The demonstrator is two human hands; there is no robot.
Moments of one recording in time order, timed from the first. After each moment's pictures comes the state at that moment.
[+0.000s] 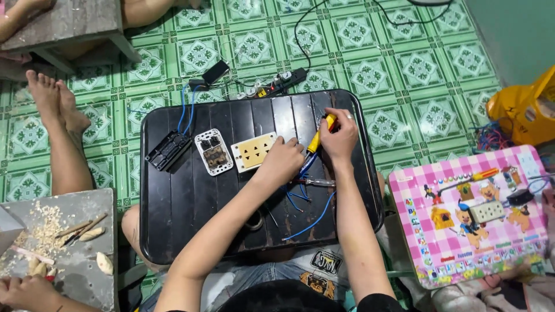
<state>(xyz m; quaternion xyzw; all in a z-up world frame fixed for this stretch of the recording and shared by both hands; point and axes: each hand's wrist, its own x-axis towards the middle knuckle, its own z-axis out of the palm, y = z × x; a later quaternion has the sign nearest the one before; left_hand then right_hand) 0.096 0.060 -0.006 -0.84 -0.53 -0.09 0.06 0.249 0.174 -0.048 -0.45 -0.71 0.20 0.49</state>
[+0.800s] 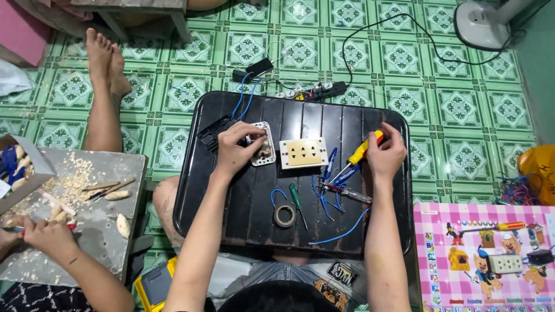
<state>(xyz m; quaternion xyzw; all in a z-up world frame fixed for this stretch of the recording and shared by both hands) -0.053 -0.038 0.027 -0.55 -0.57 -0.61 0.00 0.256 0.183 -0.050 -0.45 -0.72 0.17 0.50</state>
